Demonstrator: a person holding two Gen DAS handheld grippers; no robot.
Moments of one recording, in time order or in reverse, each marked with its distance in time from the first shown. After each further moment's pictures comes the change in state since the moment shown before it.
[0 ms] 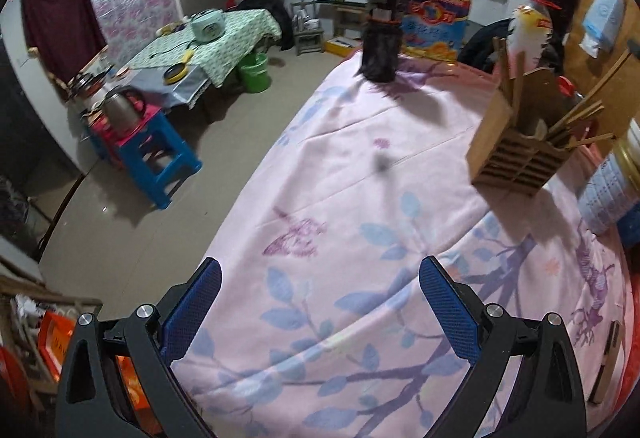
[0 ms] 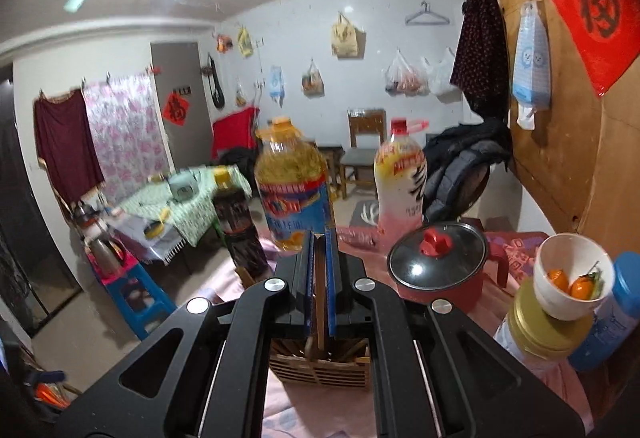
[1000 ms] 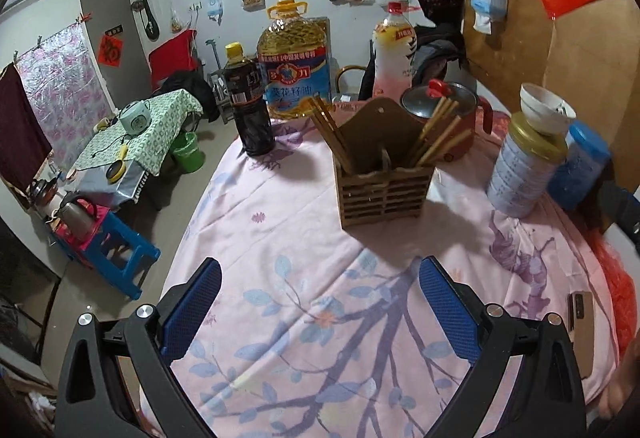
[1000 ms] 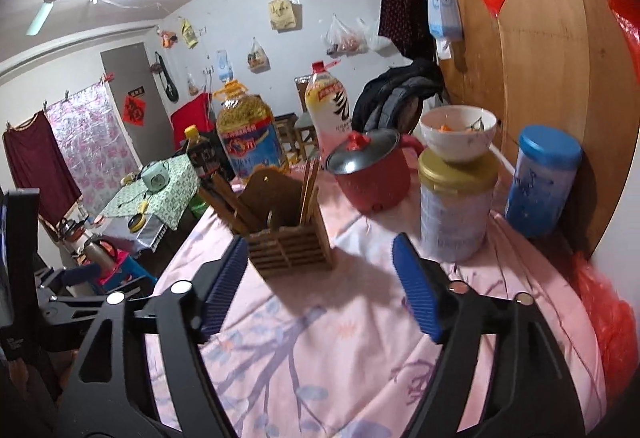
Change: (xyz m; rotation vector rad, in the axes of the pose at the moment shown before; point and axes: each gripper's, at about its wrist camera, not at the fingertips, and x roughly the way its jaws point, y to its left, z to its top) left arm -0.079 -0.156 0.008 0.295 -0.186 -0.143; right arm -0.162 -0.029 -0.107 0.181 0.058 -0.110
